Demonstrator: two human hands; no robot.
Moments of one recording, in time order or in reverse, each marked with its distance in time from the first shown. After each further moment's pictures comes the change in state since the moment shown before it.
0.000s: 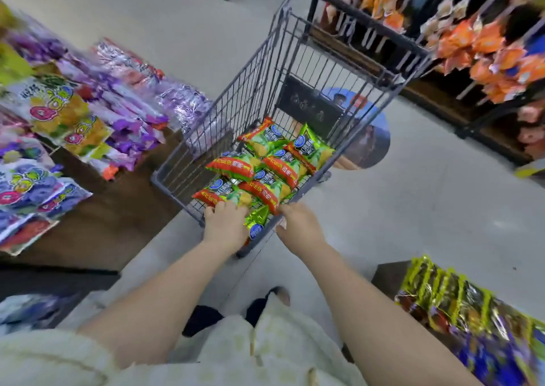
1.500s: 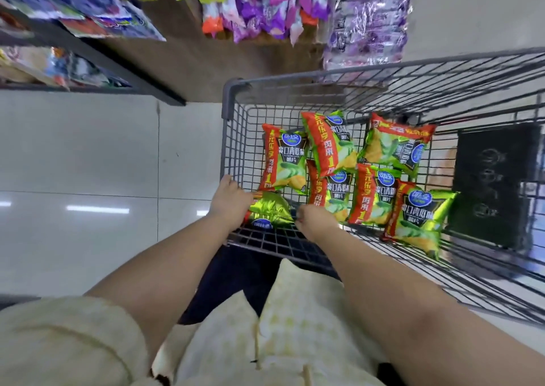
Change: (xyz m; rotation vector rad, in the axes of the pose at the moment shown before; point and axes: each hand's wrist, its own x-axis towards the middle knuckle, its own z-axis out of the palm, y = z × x) left_hand 0.105 -0.011 0.102 -0.119 -0.544 -0.526; right_hand 0.256 0.055 0.103 -0.491 -0.986 -0.524
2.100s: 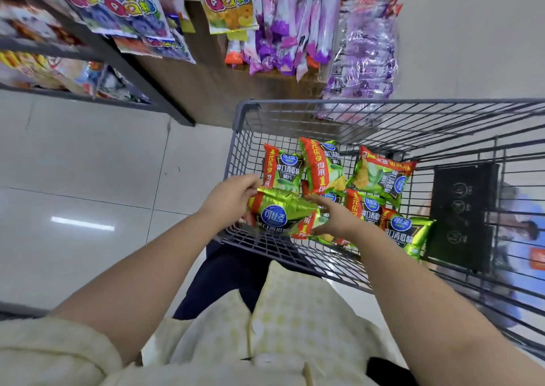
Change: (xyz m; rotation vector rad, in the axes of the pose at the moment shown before) left_hand -0.058 -0.003 -0.041 -0.982 0.501 -0.074; right_hand -0.046 0.050 -0.064 0.514 -0.017 -0.150
